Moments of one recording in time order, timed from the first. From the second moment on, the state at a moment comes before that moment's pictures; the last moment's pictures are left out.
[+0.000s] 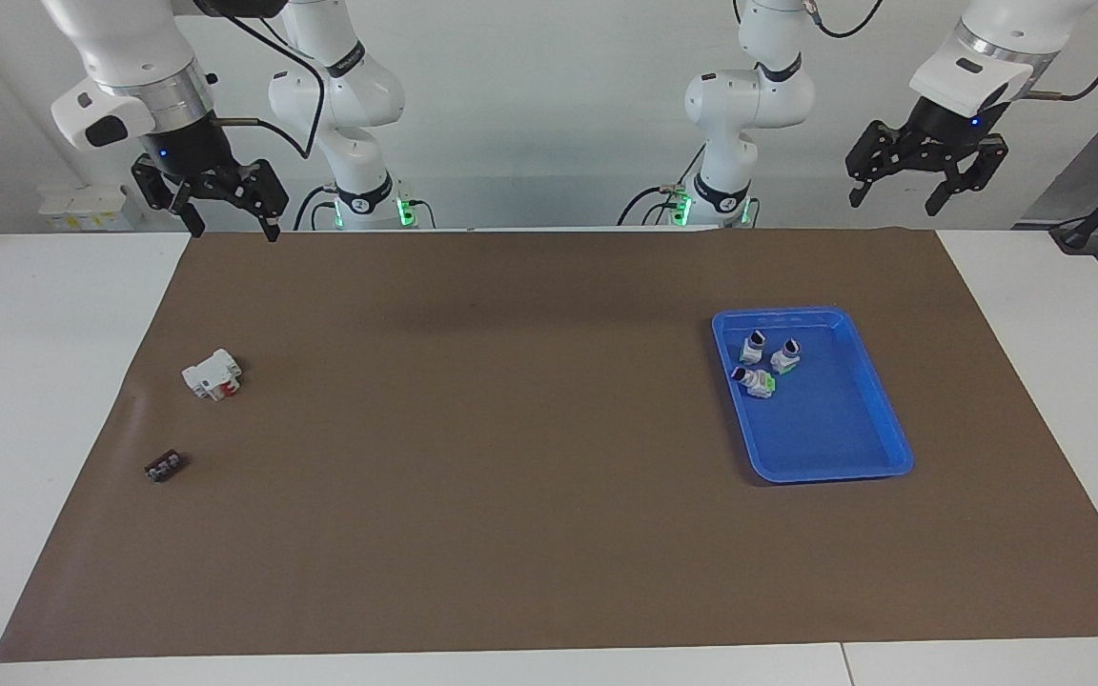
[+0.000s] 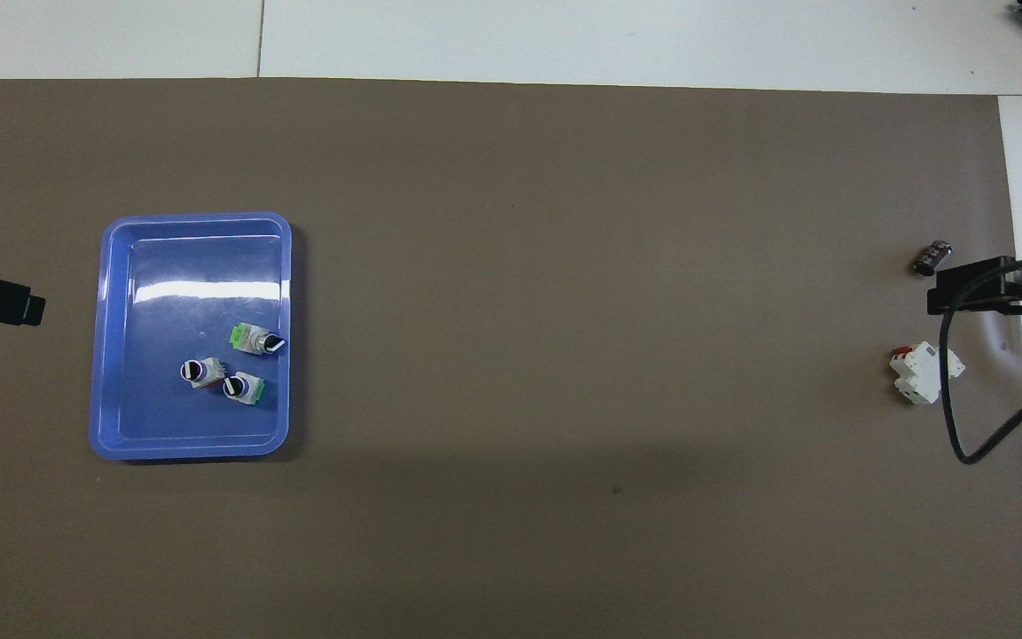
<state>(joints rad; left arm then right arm) -0.07 -0.04 0.00 -1.44 -0.03 1.42 0.14 0.01 -0.08 0.00 -1.60 -0.01 1.54 0.13</state>
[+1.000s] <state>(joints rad) -0.07 -0.02 0.00 -1.53 -0.03 1.48 0.14 0.01 -0.08 0.00 -1.60 -0.01 1.54 0.13</state>
